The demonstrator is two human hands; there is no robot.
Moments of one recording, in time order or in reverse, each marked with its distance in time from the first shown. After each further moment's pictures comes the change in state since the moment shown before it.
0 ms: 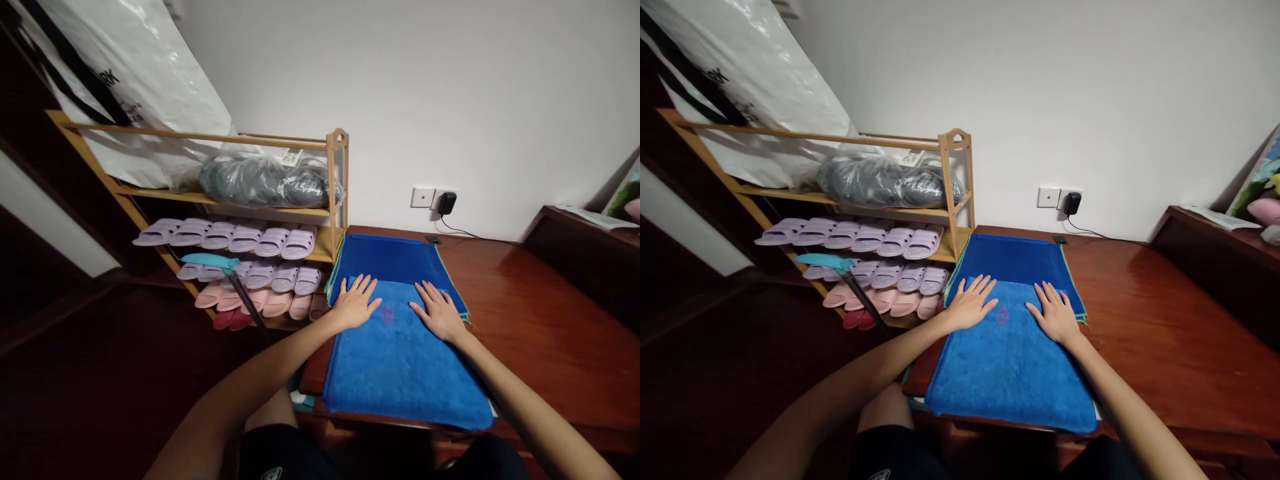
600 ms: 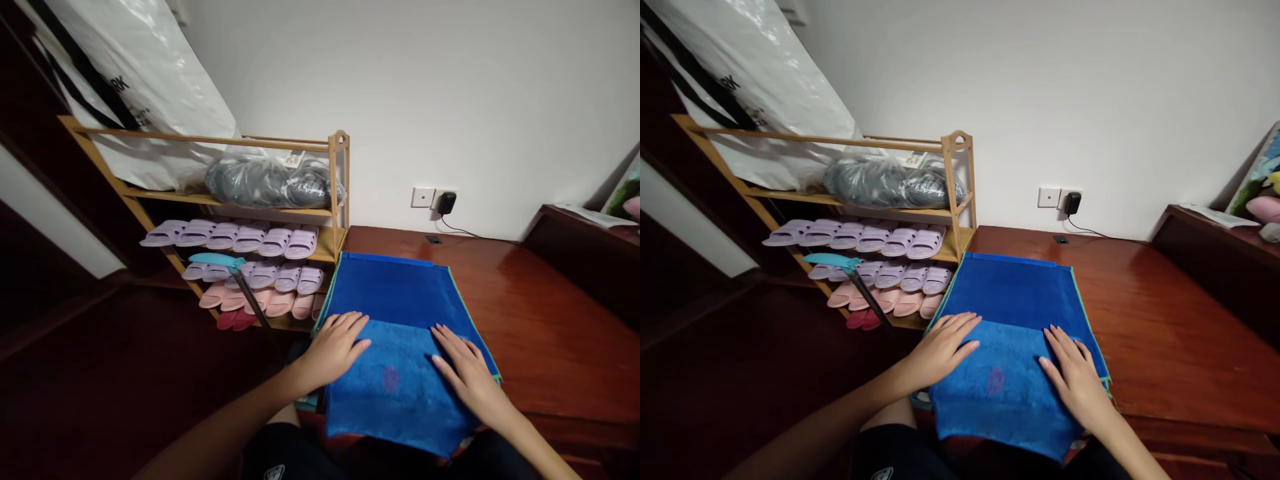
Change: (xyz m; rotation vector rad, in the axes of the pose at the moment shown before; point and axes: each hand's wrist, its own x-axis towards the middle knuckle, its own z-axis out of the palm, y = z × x) left_hand -0.109 0.016 -0.041 -0.125 0.053 0.128; right_hand -0.122 -0.021 -0.027 0.159 0.052 -0.074
